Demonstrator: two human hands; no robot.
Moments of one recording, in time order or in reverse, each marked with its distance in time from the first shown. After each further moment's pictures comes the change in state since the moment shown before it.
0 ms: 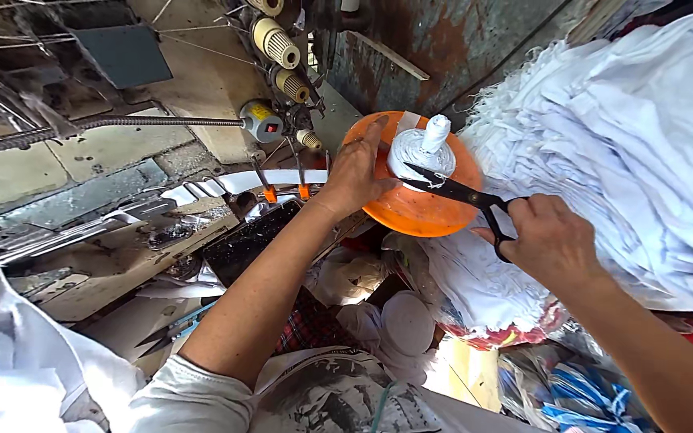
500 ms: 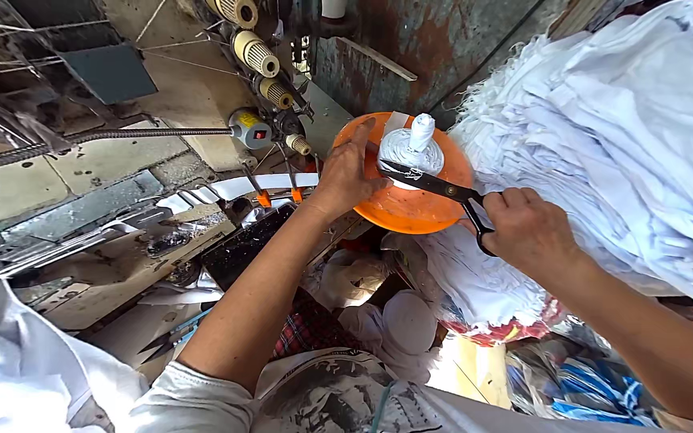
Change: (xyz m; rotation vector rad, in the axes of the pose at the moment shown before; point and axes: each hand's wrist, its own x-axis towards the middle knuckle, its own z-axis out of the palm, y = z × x) left_hand 0.001 0.002 0.001 0.000 0.010 -0.022; right_hand 0.008 -0.011 -0.002 0.009 -0.048 -0.031
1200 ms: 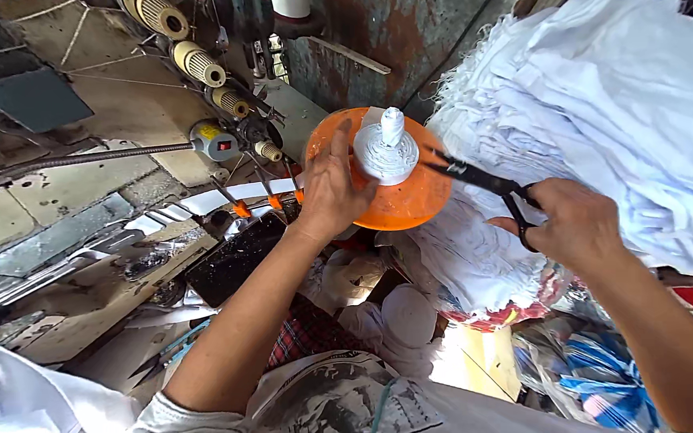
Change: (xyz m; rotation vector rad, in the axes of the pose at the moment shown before) left_hand -0.019 0.026 0.015 0.166 0.166 0.009; right_hand -0.049 0.058 -0.010 0.178 -0.006 0.208
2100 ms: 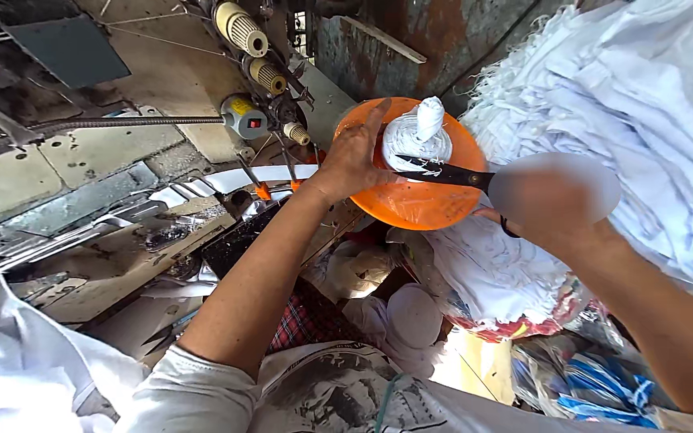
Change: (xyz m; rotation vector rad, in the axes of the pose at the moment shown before) left_hand 0.037 -0.037 -0.003 -0.115 -0.259 0.097; right_hand 0.050 -0.022 0.031 -0.136 0.022 -0.302
